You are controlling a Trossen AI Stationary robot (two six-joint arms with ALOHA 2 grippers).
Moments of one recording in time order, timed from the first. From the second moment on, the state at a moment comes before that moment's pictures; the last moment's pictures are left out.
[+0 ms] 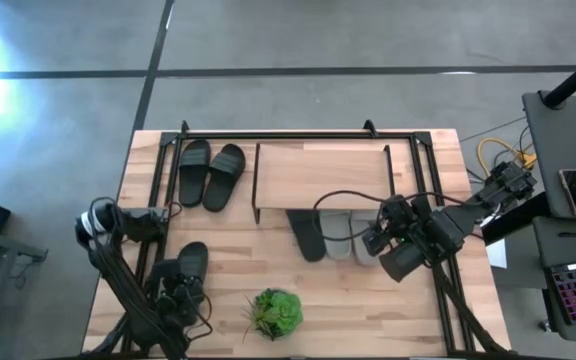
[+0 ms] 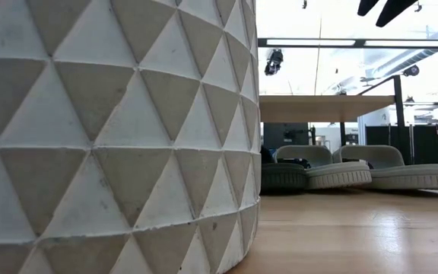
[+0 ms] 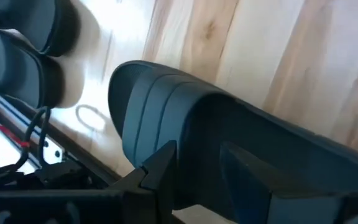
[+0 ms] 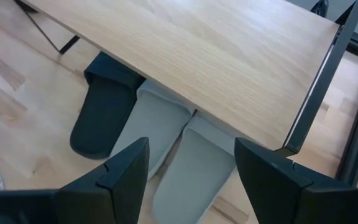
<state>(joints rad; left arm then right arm) -1.07 1.78 1.23 -1.43 -0.32 -1.41 0.58 1.43 1.45 -1.57 0.68 1.57</state>
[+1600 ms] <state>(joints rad) -0.96 1.73 1.02 -1.45 -0.36 -1.53 0.57 1.43 1.45 -1.56 0.67 1.62</state>
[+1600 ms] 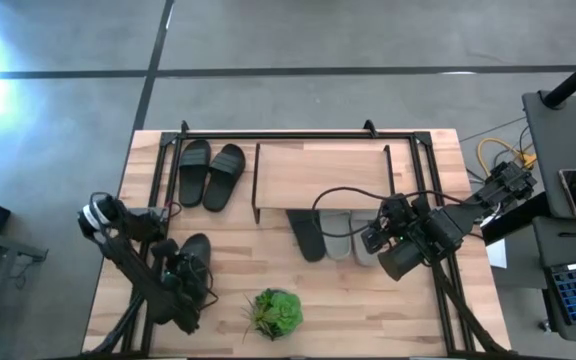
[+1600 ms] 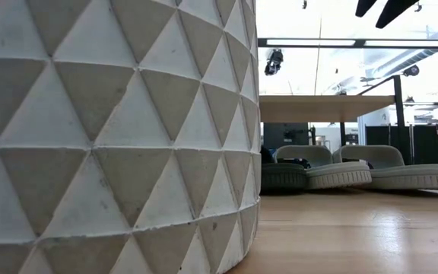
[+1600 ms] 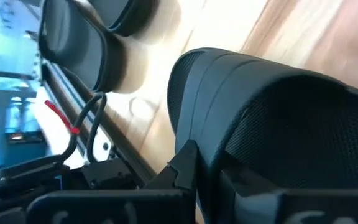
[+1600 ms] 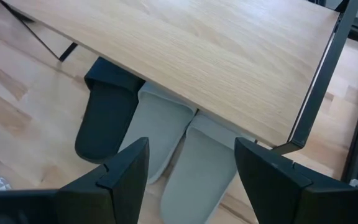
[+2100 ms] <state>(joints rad) -0.75 1.31 1.33 -1.47 -0.55 -1.26 0.57 1.43 1.45 -1.56 0.68 1.63</state>
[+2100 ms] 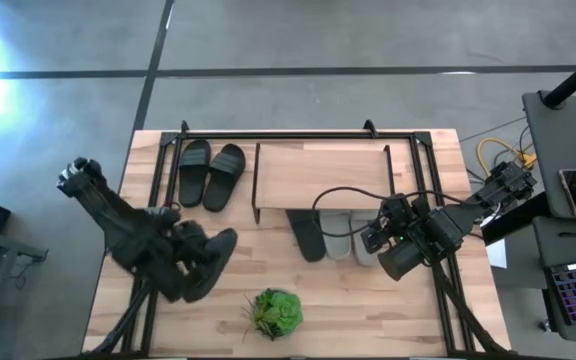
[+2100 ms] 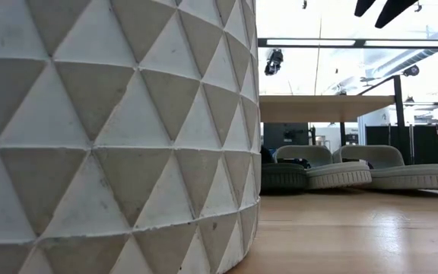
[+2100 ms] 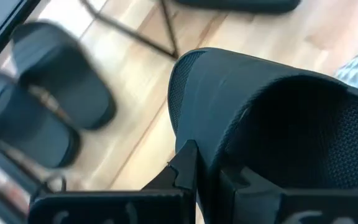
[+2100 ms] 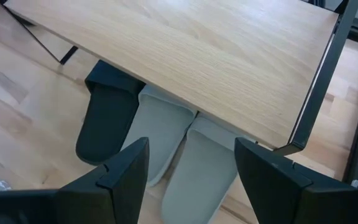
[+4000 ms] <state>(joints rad) -0.18 1.99 1.62 -1.23 -0.61 -0.51 0.57 1.43 1.45 -1.57 0.68 1.52</state>
